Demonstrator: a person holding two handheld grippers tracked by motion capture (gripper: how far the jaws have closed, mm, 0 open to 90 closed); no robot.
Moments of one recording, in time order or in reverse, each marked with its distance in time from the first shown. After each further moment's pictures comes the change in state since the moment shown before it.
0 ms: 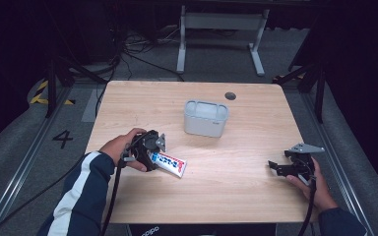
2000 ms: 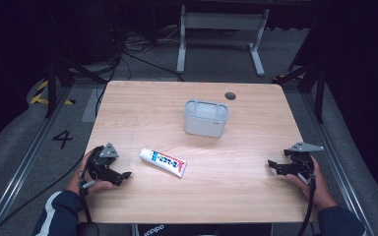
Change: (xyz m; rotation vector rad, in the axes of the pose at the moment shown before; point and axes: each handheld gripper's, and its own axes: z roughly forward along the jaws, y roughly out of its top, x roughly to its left) left arm -0.039 -0.146 0.024 -0.341 0.168 -0.588; right arm -0.002 0.003 0.003 0.000 0.008 -0.008
